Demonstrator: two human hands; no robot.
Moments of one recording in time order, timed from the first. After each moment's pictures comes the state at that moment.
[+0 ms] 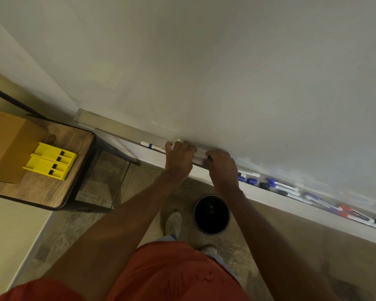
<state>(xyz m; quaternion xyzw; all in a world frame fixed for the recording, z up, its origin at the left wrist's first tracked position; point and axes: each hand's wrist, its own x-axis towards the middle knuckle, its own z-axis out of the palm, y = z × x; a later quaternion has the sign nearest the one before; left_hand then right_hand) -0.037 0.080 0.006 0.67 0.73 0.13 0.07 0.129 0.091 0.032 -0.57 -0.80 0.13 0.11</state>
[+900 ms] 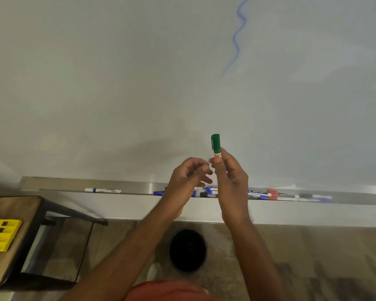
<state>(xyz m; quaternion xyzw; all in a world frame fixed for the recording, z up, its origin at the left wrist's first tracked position) 0.167 0.005 0.252 0.49 0.49 0.43 0.58 0.280 -0.020 0.275 -0.59 -0.46 0.37 0.56</state>
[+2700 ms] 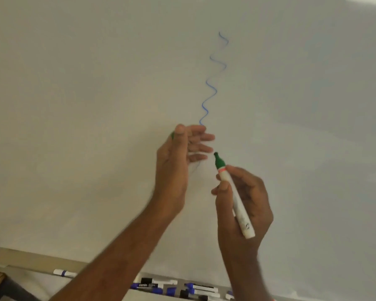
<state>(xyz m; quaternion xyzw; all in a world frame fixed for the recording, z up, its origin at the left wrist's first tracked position) 0.222 0.078 0.483 0.48 0.29 0.73 0.40 0.329 0.026 0.436 -0.33 -0.57 0.09 0.74</state>
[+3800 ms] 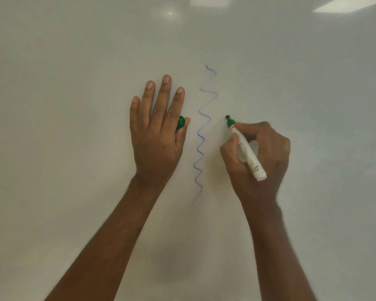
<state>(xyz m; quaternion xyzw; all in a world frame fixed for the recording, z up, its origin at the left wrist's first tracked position) 0.166 0.175 0.531 0.60 0.42 0.54 -0.42 0.347 0.114 0.526 -0.38 -0.57 -0.21 0.70</state>
